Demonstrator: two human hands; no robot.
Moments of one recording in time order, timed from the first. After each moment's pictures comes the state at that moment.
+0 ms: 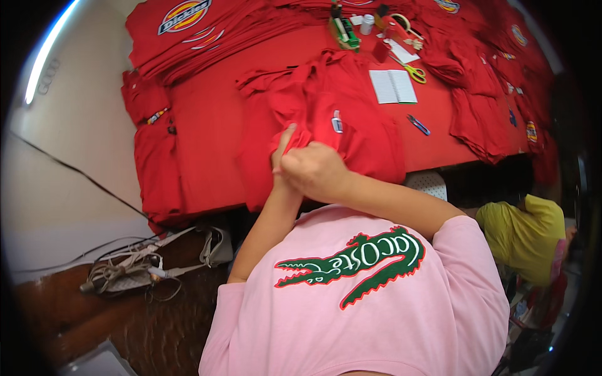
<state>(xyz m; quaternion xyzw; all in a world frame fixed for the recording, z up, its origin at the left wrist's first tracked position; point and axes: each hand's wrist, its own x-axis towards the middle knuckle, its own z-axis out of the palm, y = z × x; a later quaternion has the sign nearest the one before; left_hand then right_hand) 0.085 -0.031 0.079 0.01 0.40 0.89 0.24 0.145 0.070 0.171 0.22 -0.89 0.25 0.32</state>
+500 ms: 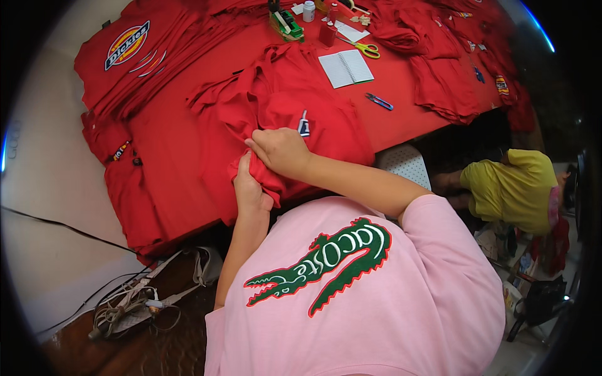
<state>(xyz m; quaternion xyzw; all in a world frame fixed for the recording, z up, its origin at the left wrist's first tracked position) 0.102 -0.027 0.097 -0.15 0.36 0.86 0.32 0.123 0.102 0.115 0.01 -0.92 0.28 0.28</state>
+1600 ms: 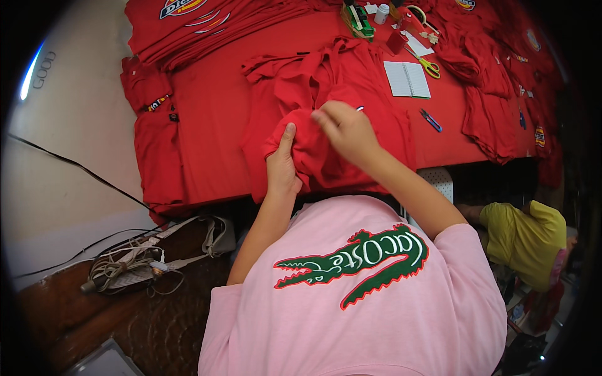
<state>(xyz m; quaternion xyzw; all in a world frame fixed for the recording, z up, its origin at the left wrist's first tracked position) 0.086 -0.041 0.127 -0.12 0.40 0.87 0.27 0.116 0.122 0.150 0.04 -0.89 0.42 0.19</state>
